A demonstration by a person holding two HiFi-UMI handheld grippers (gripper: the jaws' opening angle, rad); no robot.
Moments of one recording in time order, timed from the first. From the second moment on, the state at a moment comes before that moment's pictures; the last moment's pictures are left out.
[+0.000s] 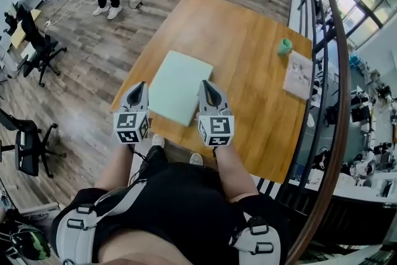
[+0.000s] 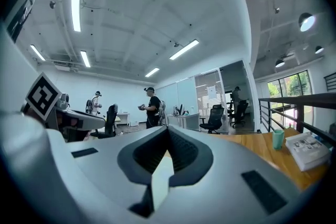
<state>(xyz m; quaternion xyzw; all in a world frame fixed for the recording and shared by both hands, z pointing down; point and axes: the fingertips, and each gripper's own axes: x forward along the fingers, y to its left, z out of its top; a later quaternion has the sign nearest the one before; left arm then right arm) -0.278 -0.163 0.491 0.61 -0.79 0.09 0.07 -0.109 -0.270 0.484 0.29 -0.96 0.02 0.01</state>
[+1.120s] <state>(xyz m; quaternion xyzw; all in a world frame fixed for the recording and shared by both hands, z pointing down) -0.362 -0.291 0.632 0.75 -0.57 0.15 0.29 -0.135 -0.333 0.627 0.46 -0.85 0.23 0.14</state>
